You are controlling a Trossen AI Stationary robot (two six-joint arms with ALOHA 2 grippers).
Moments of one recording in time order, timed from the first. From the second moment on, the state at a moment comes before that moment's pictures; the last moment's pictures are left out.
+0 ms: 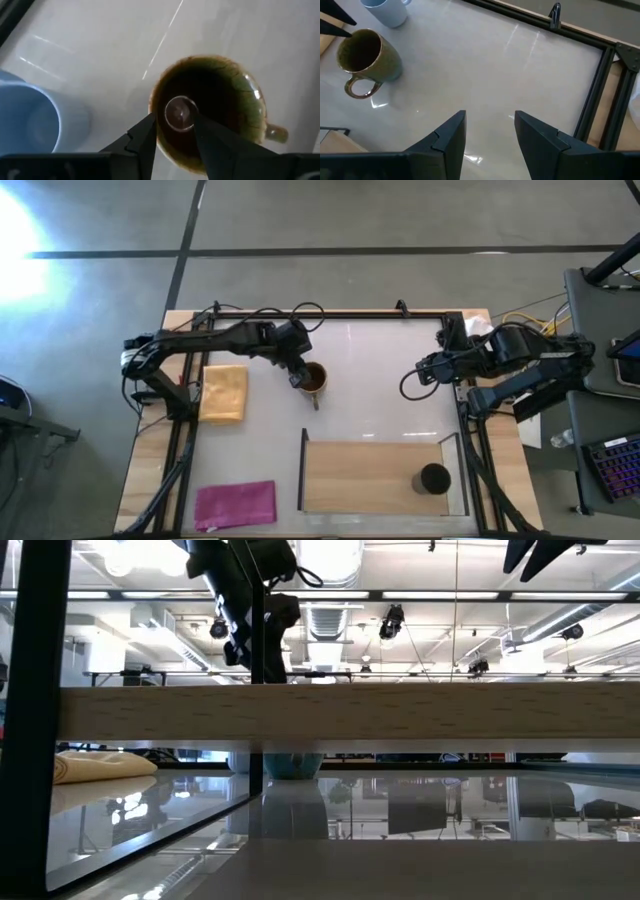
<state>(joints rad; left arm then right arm) 0.29 1.56 1.27 -0.69 0.00 -0.19 0.18 1.13 1.45 -1.57 0.55 1.20</state>
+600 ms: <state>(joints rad) 0.33 1.67 1.26 -0.65 0.04 -0.14 0.17 1.13 1.37 -1.57 0.56 1.20</state>
